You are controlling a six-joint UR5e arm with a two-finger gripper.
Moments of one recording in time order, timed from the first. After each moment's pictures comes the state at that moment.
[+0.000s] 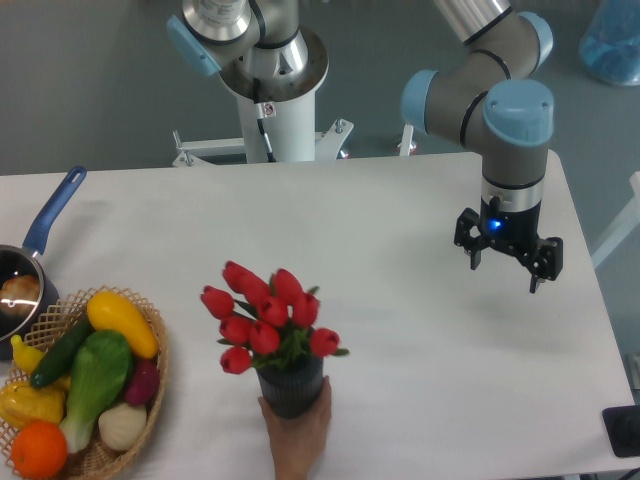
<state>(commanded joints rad) 2.78 -1.95 -1.71 -0.73 1.49 1.40</state>
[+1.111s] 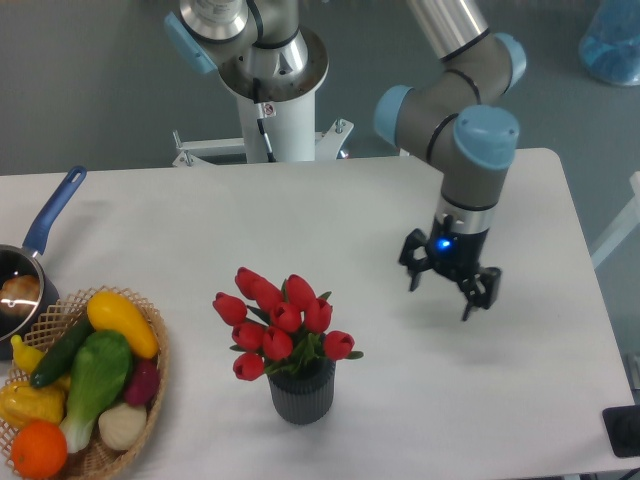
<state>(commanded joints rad) 2.68 -1.95 -1.81 -0.71 1.19 1.31</state>
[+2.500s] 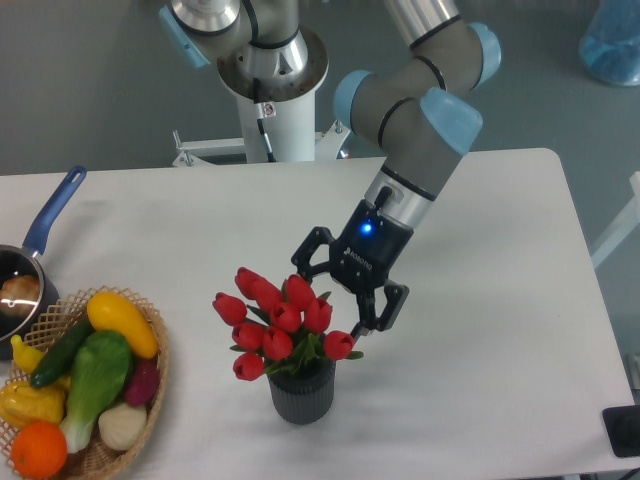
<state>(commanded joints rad) 2.61 -1.93 -1.76 -0.71 0.68 1.26</state>
